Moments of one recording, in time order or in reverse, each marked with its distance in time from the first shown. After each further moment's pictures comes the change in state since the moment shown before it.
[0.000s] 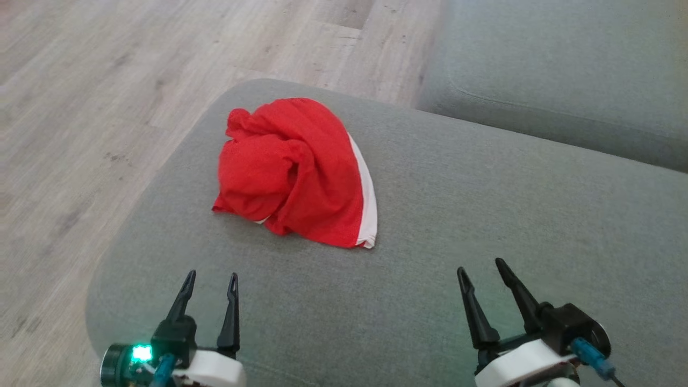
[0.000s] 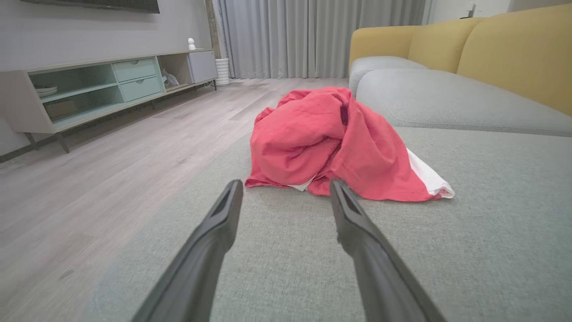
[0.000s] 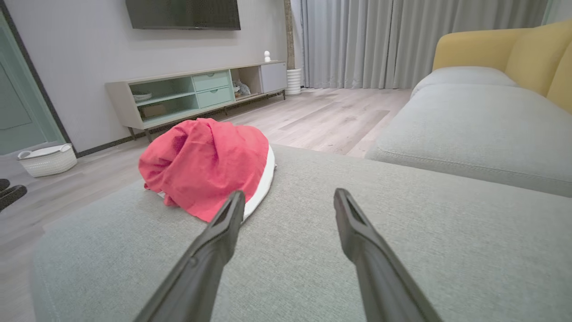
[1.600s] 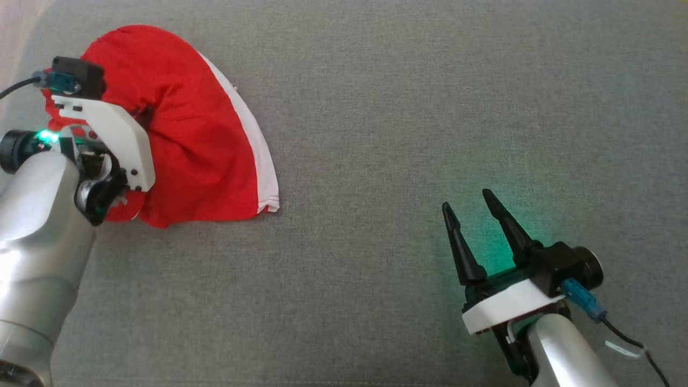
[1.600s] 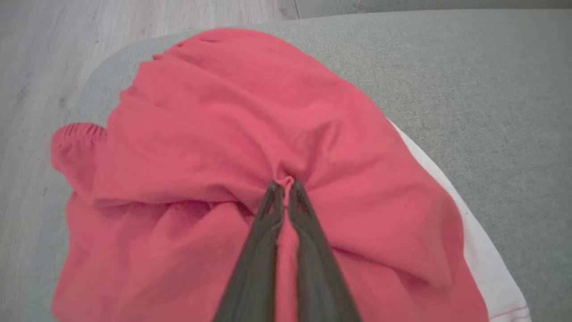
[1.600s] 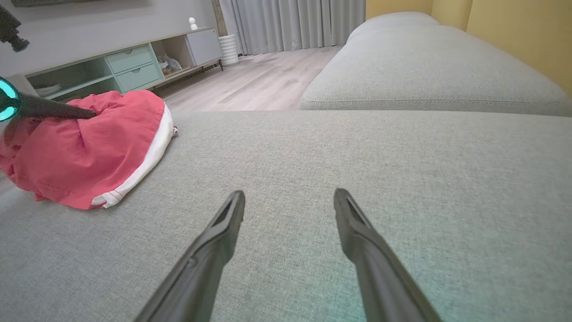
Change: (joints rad) left arm -0.810 0.176 -0.147 0.427 -0.376 -0.335 0.687; right arm -0.190 -0.006 0.047 -0.002 -0.035 0.000 0.000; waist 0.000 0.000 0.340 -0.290
